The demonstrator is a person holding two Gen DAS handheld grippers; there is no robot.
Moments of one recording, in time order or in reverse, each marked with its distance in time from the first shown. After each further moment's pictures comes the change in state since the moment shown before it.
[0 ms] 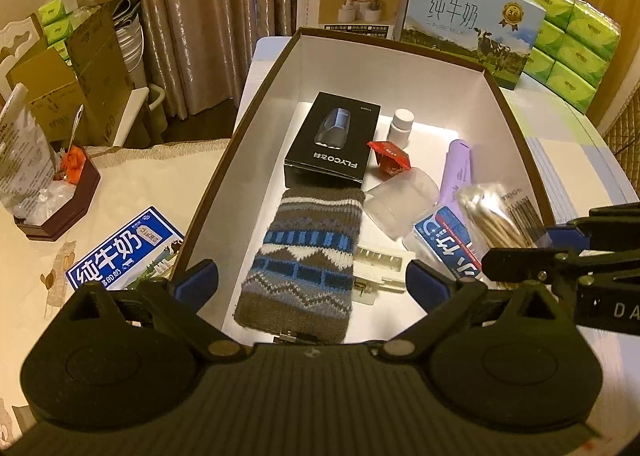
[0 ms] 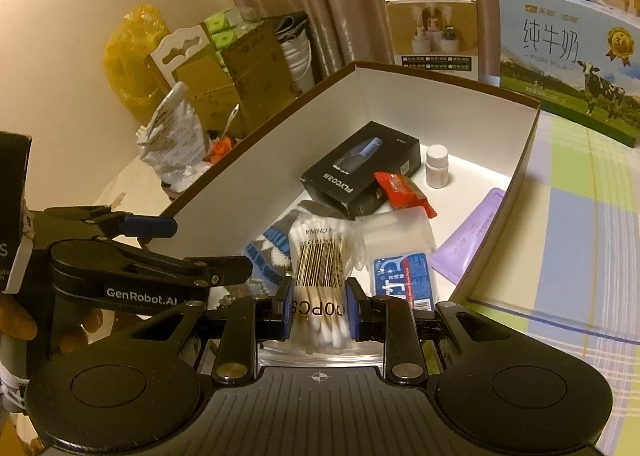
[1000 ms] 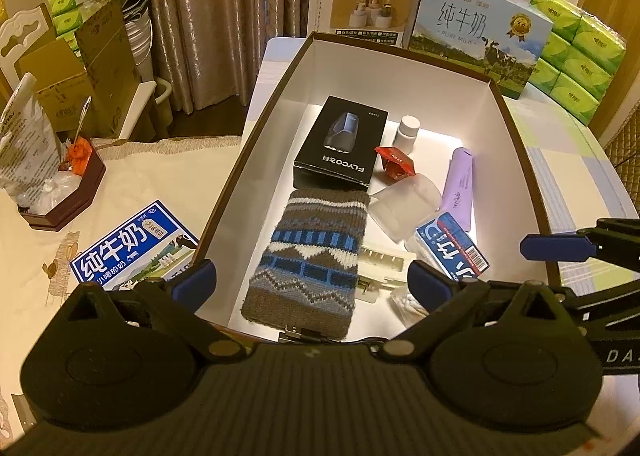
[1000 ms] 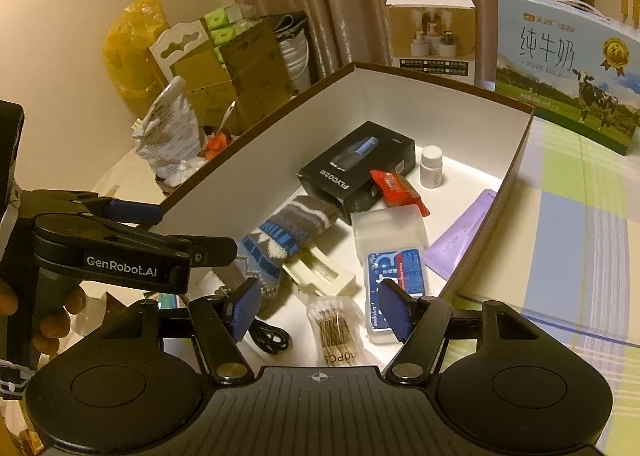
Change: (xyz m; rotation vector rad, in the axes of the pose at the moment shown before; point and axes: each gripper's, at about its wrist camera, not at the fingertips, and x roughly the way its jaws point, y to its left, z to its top) left arm -0.011 0.005 0.002 -0.038 0.002 0.004; right arm -0.008 0.007 -0.007 -0.028 -0.005 -0.036
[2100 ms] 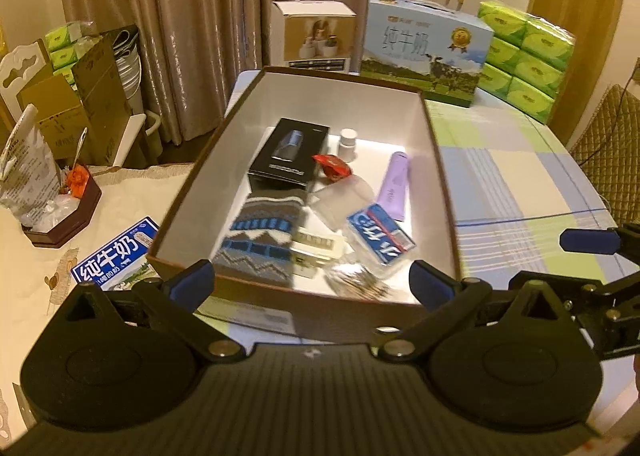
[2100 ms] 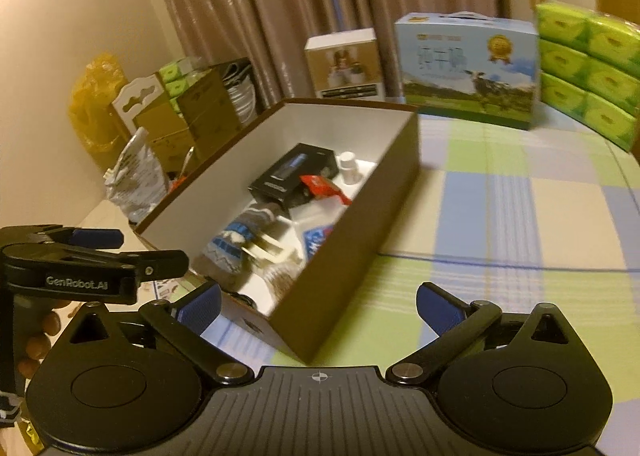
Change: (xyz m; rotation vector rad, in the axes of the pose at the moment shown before) left arm -0.075 -0.060 -0.040 0.050 -0.100 -0.019; right arm -0.113 -0.017 -0.062 0.135 -0.136 -0.117
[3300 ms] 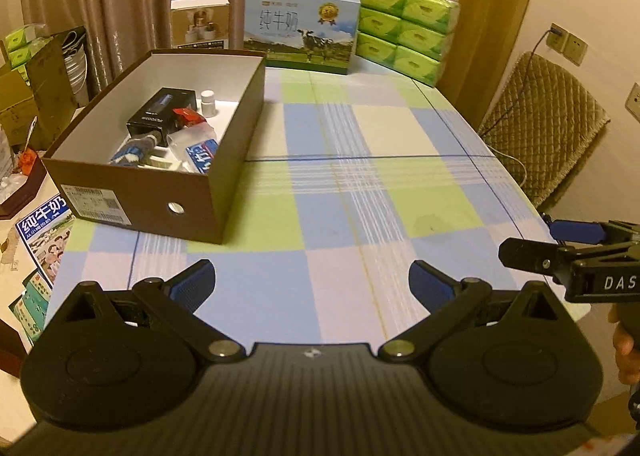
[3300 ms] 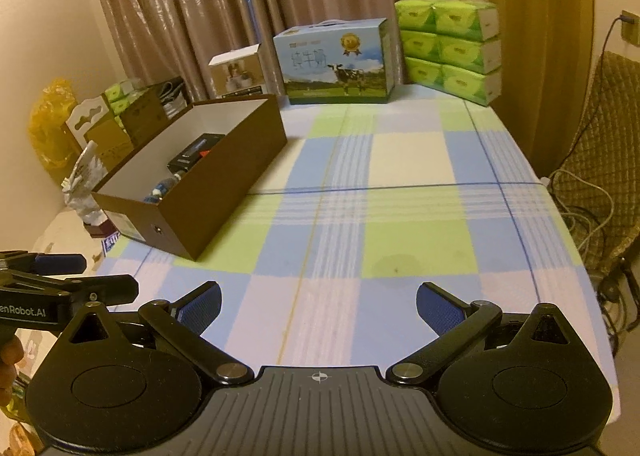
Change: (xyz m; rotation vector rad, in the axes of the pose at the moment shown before) left arm -0.099 -0.173 -0.101 0.028 0.004 -0.126; right arm -0.183 -0.102 -0.114 0.081 -0.048 -0.162
